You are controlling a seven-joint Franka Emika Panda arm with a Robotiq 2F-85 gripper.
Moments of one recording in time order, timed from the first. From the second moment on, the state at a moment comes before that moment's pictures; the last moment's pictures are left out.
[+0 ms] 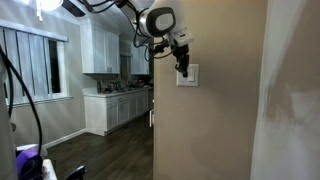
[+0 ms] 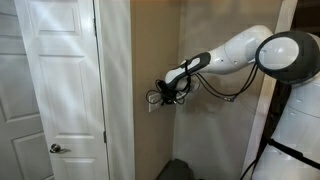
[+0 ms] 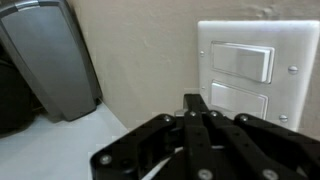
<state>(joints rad) -0.01 -0.09 -0.04 -2.23 0.33 2.69 1.07</state>
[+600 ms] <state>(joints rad) -0.09 -0.27 -0.06 -2.41 0.32 2.61 1.07</state>
